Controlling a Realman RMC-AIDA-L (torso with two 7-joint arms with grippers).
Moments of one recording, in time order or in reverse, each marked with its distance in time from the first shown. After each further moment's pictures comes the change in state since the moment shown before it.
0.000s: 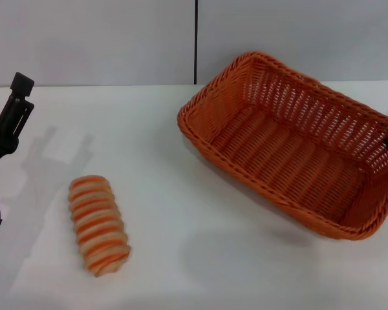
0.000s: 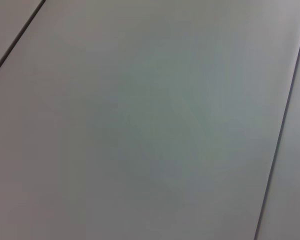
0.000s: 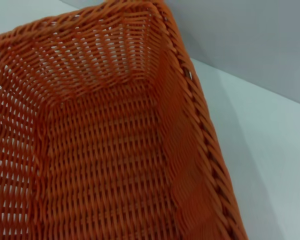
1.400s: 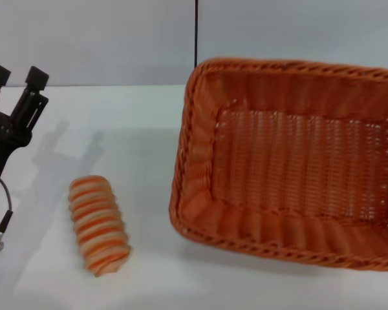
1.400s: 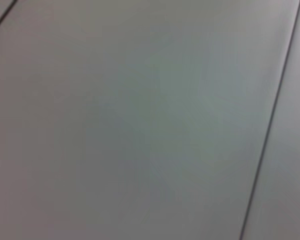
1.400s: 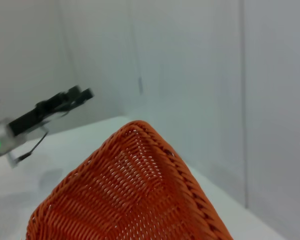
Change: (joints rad) left arm -0.032 -0.002 0.018 -0.001 0.000 -0.013 0.001; right arm -0.156 -0.177 -0.013 0.072 0.674 0.290 -0.410
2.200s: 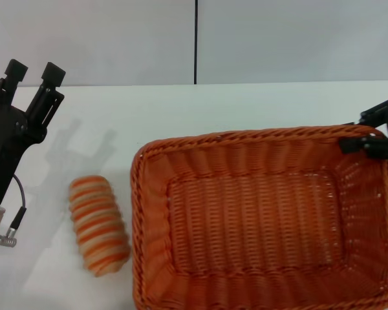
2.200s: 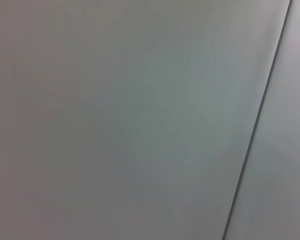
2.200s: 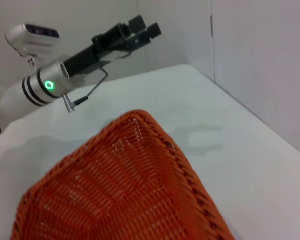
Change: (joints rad) left arm -0.021 -0.003 0.022 -0.030 0.000 -0.004 0.002; right arm 0.147 0.070 -0.129 0.180 -0.149 -0.076 -0.135
